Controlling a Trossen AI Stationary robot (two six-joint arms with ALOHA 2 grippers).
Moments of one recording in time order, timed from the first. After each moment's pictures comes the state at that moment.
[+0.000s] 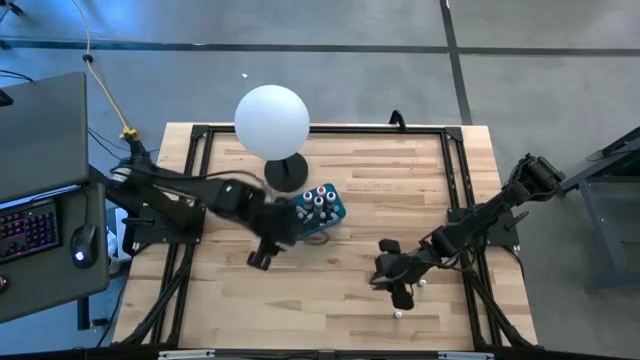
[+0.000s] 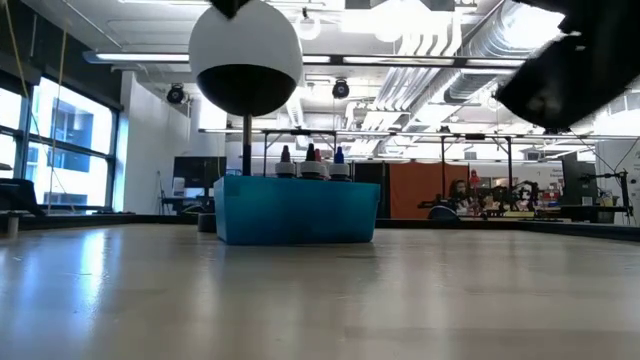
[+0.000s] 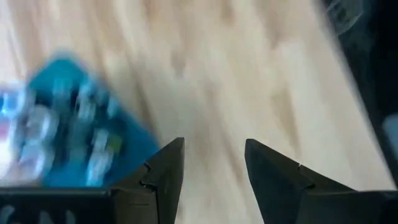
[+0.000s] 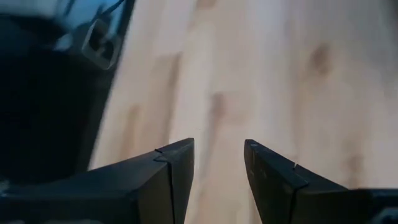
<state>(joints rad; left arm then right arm) -0.26 1.51 1.52 -1.06 0.04 0.08 0.57 1.41 0.74 -0.10 0.09 0.54</state>
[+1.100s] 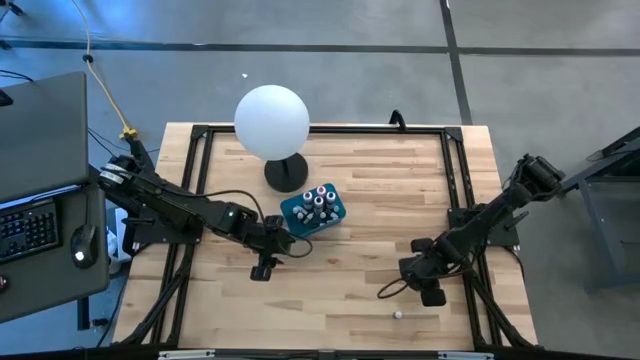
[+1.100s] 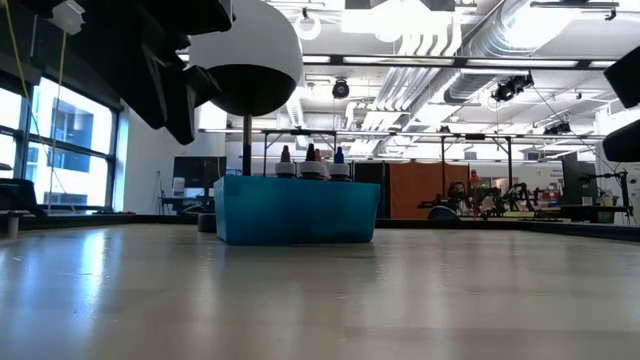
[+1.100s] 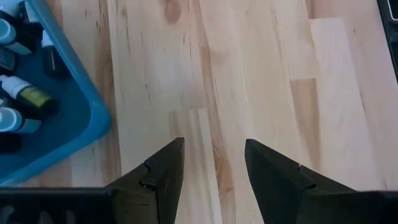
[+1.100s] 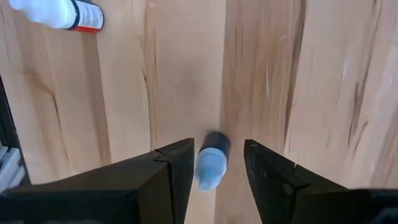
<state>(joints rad) -0.32 1.42 0.95 -0.52 0.01 -0.21 0.65 1.41 0.74 -0.68 -0.17 0.66</state>
